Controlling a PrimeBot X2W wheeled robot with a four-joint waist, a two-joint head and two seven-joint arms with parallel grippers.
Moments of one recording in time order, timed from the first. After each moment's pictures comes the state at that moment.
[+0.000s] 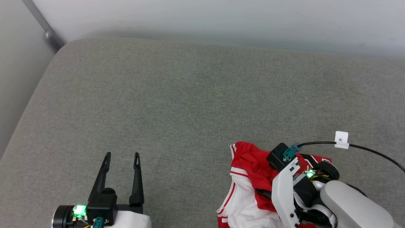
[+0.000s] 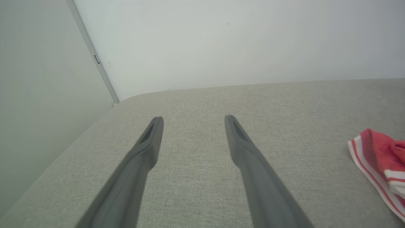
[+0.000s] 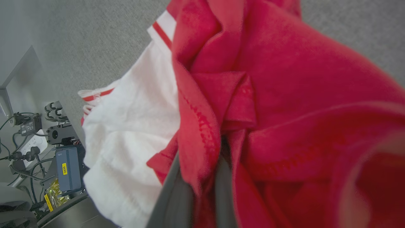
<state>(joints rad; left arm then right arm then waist) 0.06 0.11 -0.14 -0.02 -0.04 0.14 -0.26 -0.48 -0.44 0.83 0.28 0.75 0.13 0.59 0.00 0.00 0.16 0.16</state>
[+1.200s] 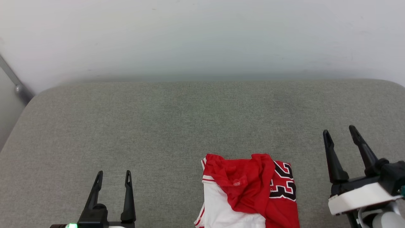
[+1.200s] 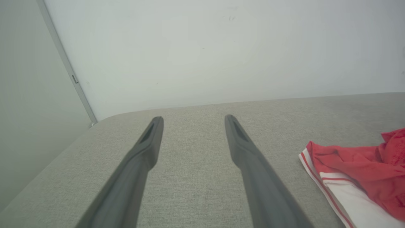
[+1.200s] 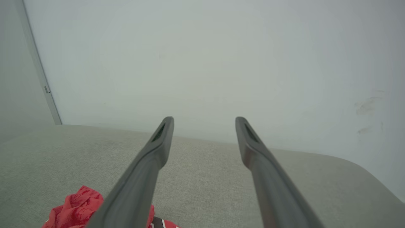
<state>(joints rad) 0.15 0.09 -0.07 -0.01 -0.03 0.09 -0.26 -0.09 -0.22 0.06 0.09 0.21 0.13 -0.24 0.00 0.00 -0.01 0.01</state>
